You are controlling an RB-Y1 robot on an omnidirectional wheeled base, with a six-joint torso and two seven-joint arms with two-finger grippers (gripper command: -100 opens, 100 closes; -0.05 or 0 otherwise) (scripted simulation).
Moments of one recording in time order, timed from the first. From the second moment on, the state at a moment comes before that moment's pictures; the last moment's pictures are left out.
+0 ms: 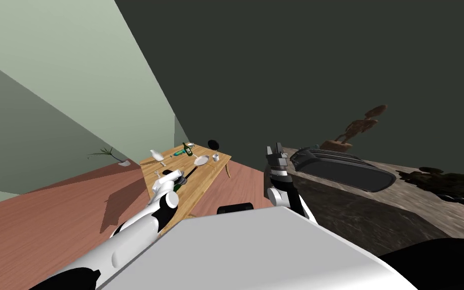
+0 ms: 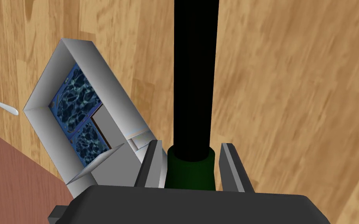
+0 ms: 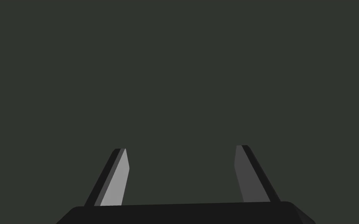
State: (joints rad) left arm -0.54 0.42 0.81 -0.76 -0.05 0.91 0.41; right arm 0.47 0.01 0.01 -2.26 -0.02 -0.52 -0.03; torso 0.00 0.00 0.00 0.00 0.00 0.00
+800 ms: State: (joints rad) left arm -0.46 0.56 0.90 -0.71 -0.13 0.91 0.41; right arm 0.47 0.01 0.01 -2.26 -0.02 -0.52 -0.03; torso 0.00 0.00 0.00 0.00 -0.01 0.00
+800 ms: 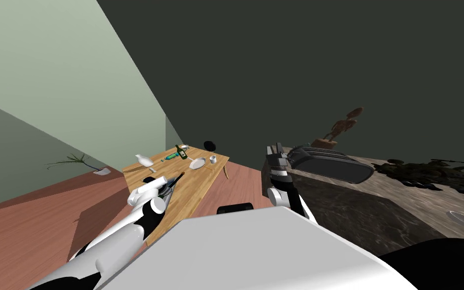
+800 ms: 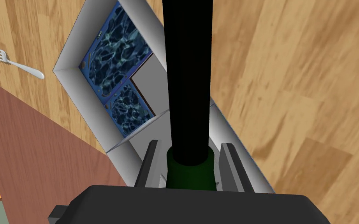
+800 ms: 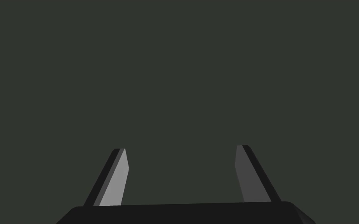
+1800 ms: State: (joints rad) left arm -0.43 0.72 0.97 -0.54 -0.23 0.86 0.41; right arm 0.47 0.01 0.01 -2.26 -0.02 -0.52 -0.03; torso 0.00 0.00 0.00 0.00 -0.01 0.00
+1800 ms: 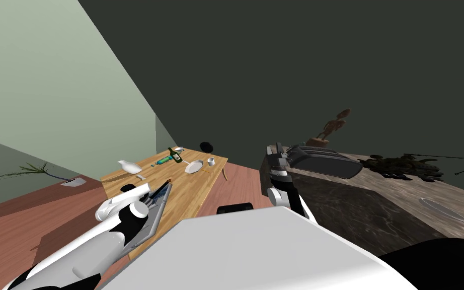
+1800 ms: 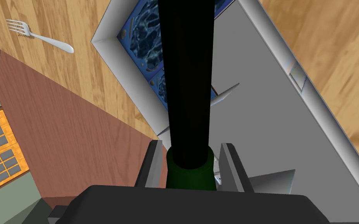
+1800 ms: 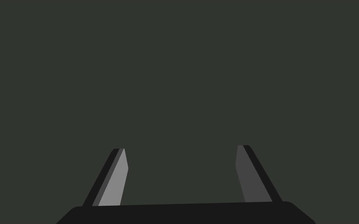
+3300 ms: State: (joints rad) left arm -0.47 0.77 1.00 -0.58 -0.25 0.97 0.39; right arm 0.47 0.01 0.01 -2.26 -0.02 -0.52 -0.03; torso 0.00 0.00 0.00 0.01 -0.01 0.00
